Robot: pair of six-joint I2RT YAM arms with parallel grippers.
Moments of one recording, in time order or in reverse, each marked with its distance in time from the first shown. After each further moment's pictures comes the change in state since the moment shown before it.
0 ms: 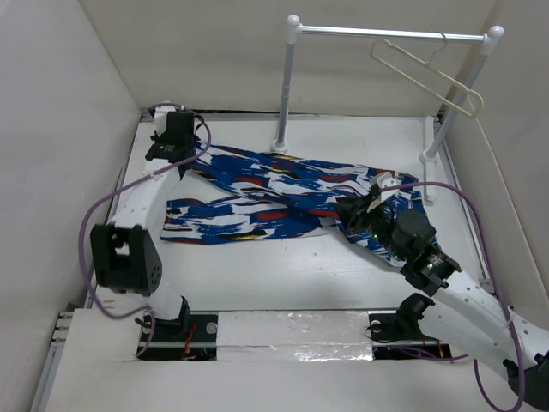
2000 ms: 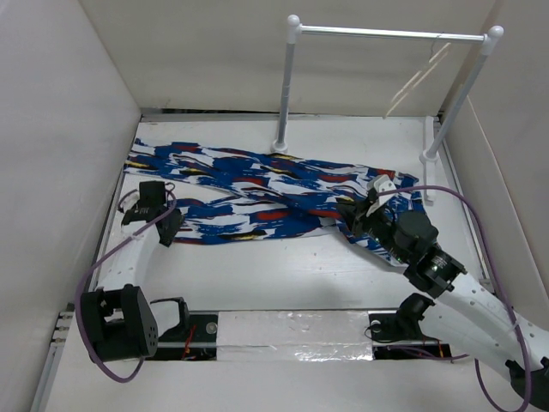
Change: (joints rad) left arm 0.218 -0.502 -0.575 -0.179 0.393 -0.590; right arm 0.031 -0.030 0.029 -0.085 -0.008 -0.069
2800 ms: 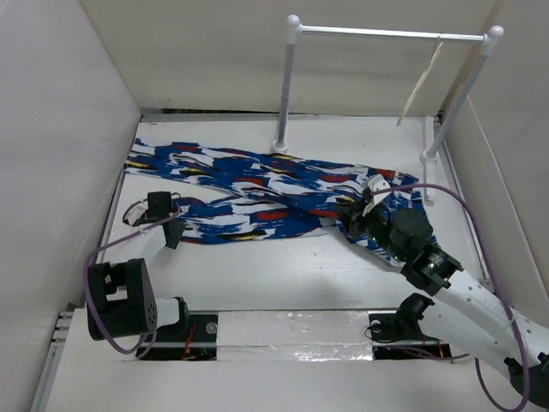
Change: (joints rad) left arm 0.005 0.130 -0.197 0.261 -0.057 -0.111; right arm 0.000 0.024 0.004 -0.013 -0.020 -0.002
